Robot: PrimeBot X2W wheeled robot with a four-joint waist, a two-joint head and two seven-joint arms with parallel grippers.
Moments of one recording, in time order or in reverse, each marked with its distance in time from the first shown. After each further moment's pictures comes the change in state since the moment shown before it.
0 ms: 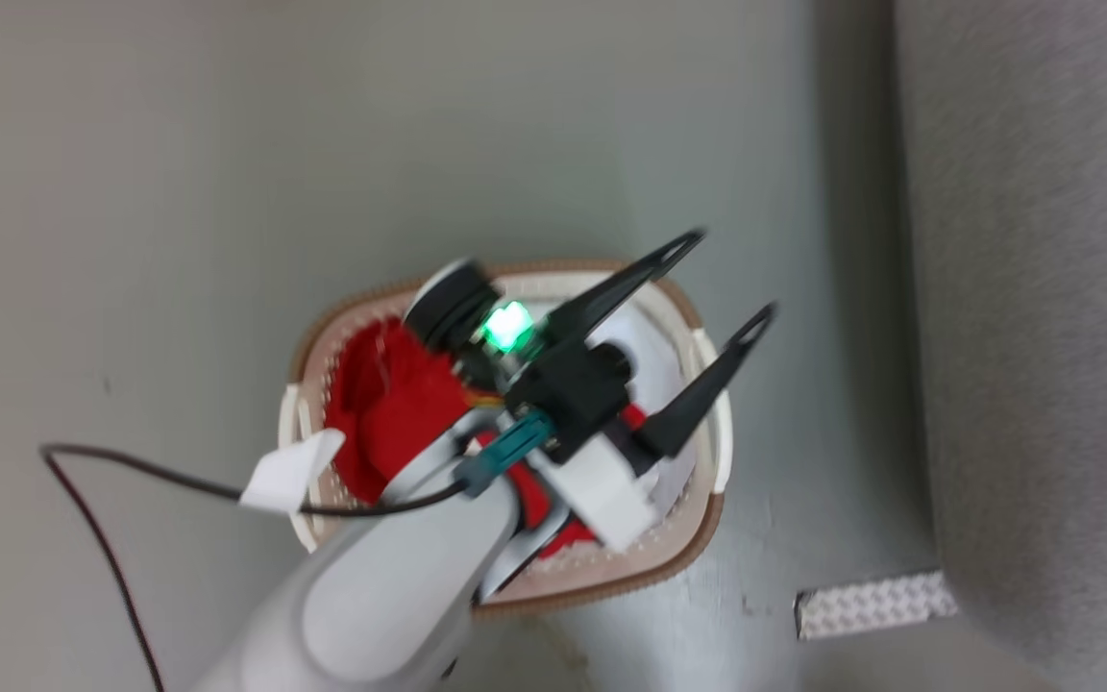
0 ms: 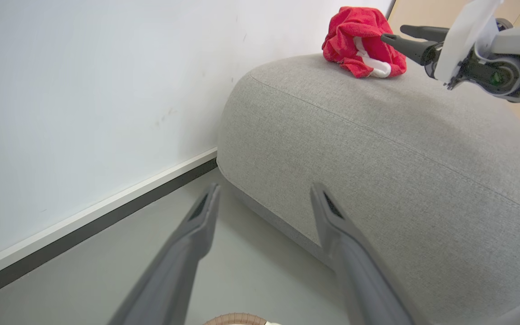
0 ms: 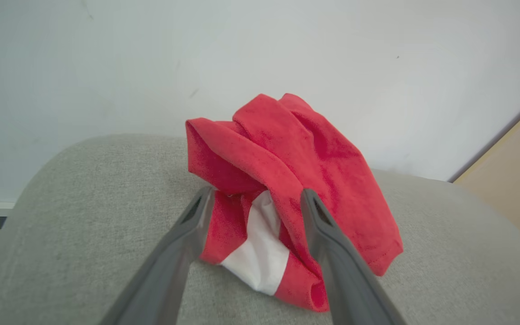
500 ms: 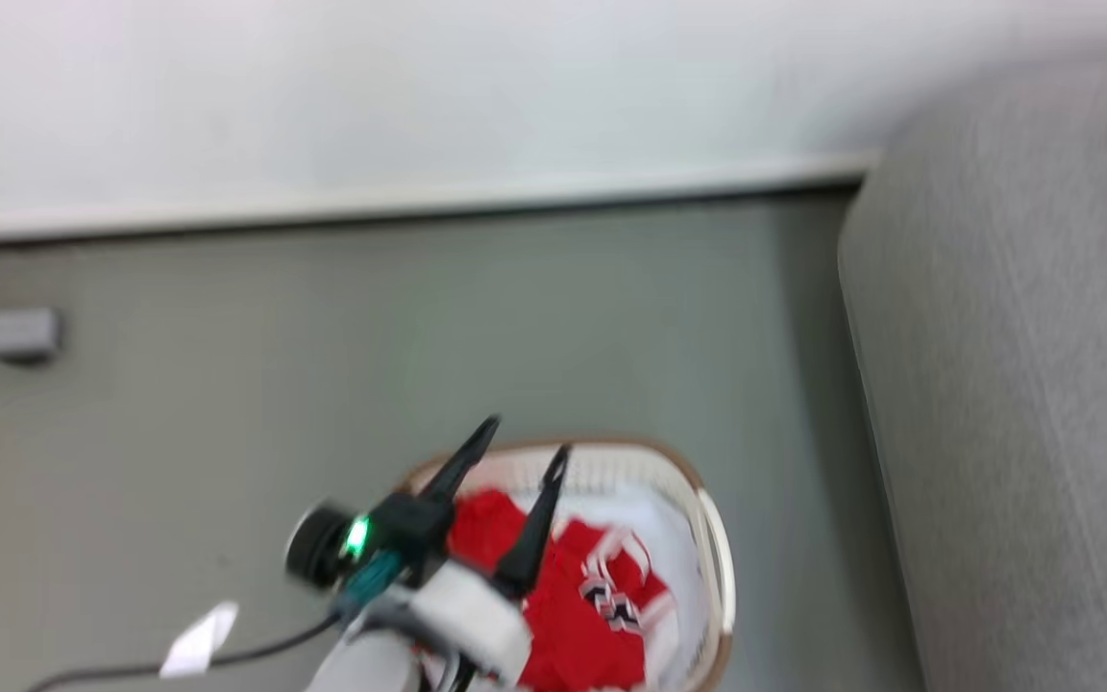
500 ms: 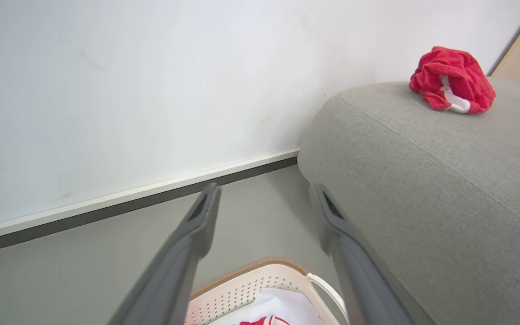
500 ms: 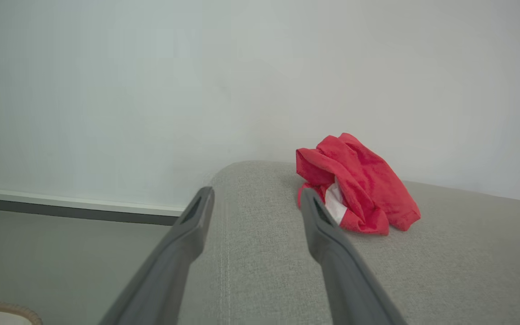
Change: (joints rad) left arm 0.368 0.021 0.153 0.127 -0.124 0.134 -0.097; right arm 0.683 0.156 0.219 -0.450 0.120 0.000 0.000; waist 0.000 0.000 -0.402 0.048
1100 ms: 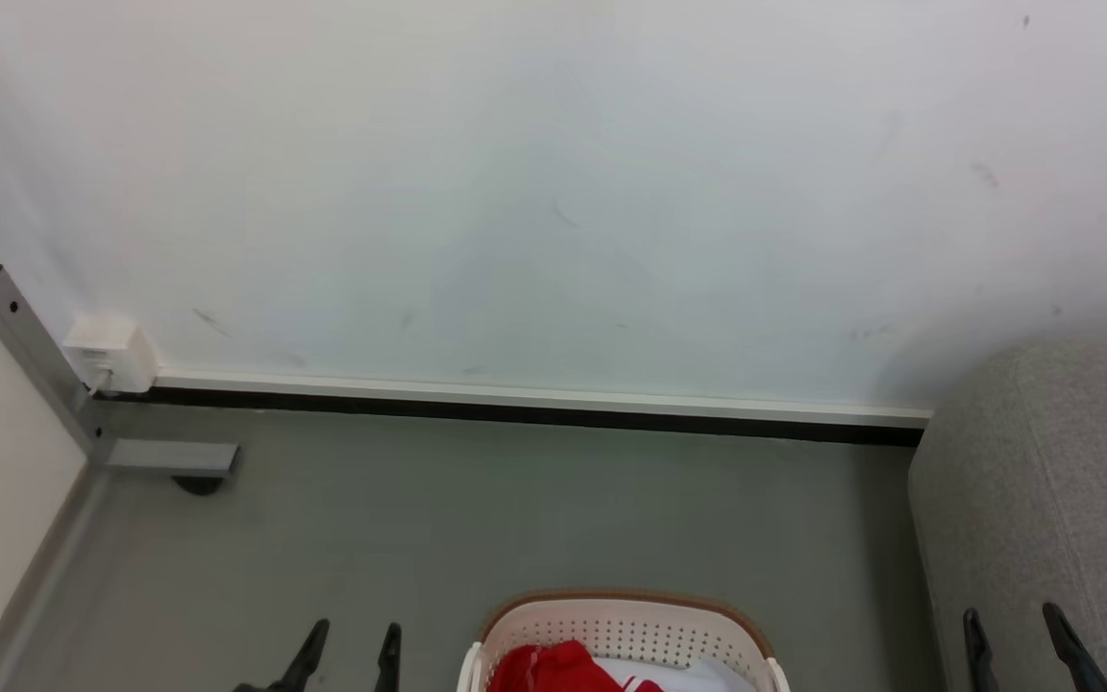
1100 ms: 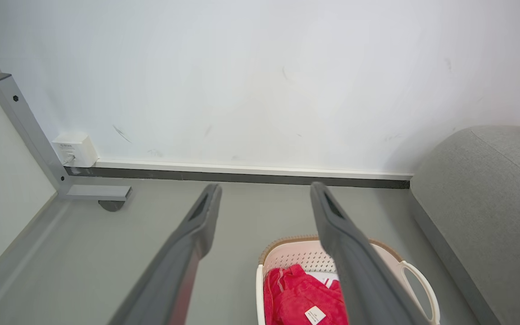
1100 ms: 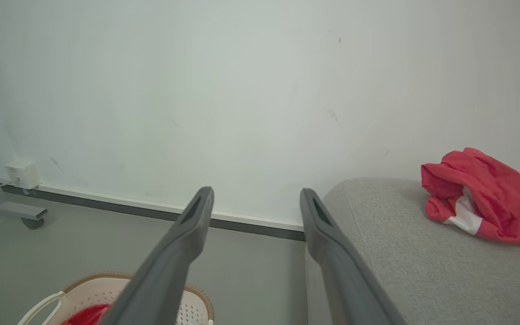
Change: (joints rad) left arm 0.443 0.005 0.319 -0.052 0.034 0.026 -0.001; right arm 0.303 0.128 0.187 -0.032 0.007 0.000 0.000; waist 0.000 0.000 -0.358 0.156
